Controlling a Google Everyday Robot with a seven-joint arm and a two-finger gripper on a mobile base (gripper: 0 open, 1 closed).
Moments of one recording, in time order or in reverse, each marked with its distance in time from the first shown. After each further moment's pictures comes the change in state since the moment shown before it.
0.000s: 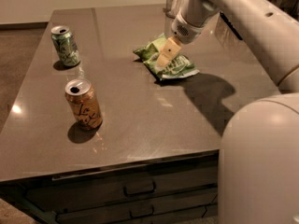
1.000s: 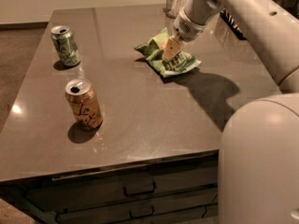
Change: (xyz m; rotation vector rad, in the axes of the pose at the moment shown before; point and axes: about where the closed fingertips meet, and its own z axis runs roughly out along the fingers) arm -0.005 -0.002 -0.003 -0.020 -0.025 0.045
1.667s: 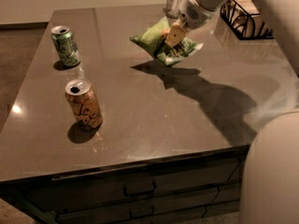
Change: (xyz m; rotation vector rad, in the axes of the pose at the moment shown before) arm -0.012 0.021 -0.056 0.011 -0.096 -0.059
